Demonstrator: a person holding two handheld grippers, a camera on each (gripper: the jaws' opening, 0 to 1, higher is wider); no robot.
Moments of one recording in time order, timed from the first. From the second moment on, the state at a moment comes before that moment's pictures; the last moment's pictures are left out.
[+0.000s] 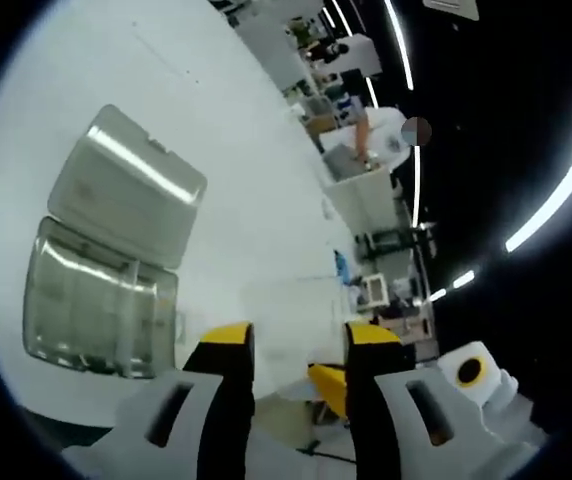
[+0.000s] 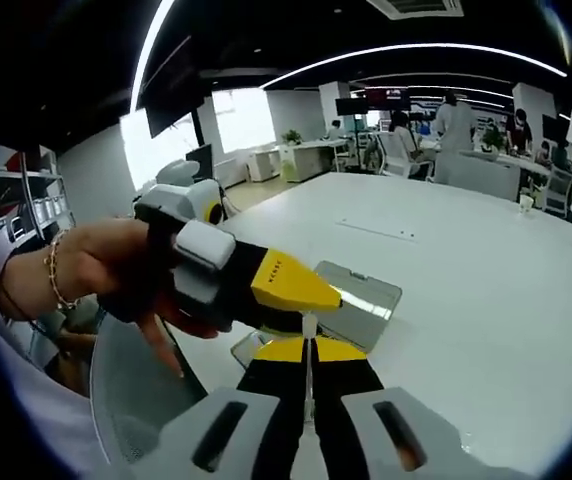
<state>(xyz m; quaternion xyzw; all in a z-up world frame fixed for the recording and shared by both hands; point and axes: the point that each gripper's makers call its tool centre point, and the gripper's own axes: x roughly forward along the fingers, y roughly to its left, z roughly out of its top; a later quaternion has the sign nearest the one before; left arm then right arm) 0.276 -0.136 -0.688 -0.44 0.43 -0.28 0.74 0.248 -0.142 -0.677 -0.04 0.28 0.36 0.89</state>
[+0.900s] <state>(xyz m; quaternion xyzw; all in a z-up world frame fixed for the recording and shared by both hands) 0.274 -0.111 -0.717 -0.39 0.42 -0.27 0.77 0.248 -0.114 -0.710 -0.11 0.39 0.45 0.80</state>
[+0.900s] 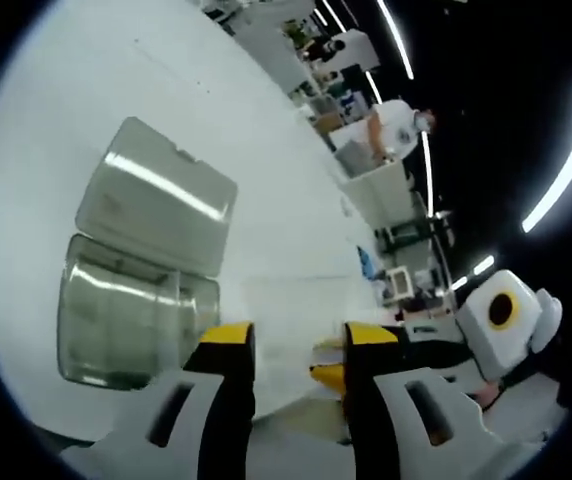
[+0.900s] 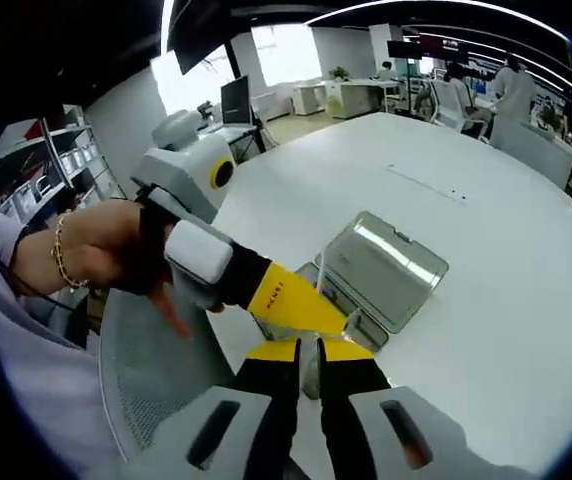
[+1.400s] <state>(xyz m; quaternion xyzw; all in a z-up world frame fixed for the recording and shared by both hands) 0.282 -0.104 -0.719 -0.36 0.40 -0.25 0.80 0.256 -0.110 -0.713 -0.08 0.42 0.43 0.80</state>
